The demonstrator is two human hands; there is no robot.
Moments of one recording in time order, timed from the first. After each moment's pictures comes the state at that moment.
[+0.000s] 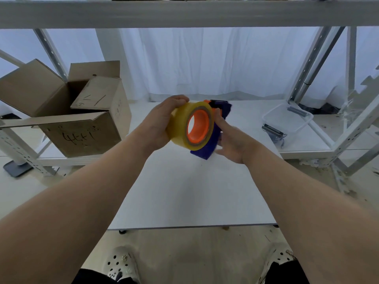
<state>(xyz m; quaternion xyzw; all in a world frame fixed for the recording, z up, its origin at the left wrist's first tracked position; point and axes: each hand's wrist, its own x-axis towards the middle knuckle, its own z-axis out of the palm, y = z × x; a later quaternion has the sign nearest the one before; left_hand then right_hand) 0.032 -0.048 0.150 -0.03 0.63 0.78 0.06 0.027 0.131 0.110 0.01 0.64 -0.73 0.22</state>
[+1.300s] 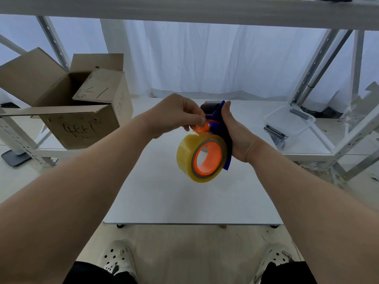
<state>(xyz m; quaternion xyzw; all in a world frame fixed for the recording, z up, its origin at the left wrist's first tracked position) 0.033 -0.056 0.167 0.19 0.85 0.48 0.07 0.027 0.125 0.113 -0.10 0.65 -0.74 0.17</state>
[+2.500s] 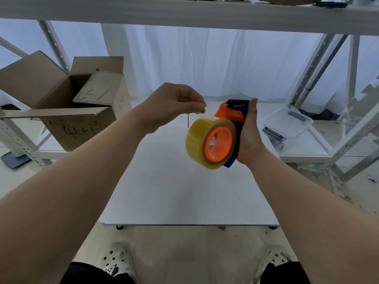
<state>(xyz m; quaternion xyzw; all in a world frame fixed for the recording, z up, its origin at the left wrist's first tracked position) 0.041 -0.059 0.185 0.20 0.82 0.54 0.00 0.016 0.136 0.100 0.03 0.54 -0.84 0.04</state>
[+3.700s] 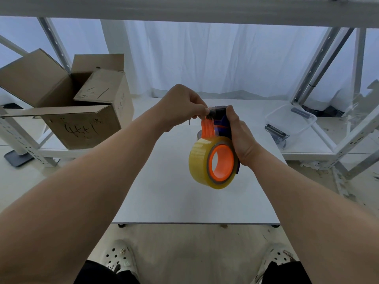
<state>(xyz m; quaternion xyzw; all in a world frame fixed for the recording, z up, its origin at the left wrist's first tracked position) 0.026 -0.037 0.174 0.12 0.89 0.43 -0.03 0.037 0.126 0.108 -0.05 0.77 -0.63 0.02</state>
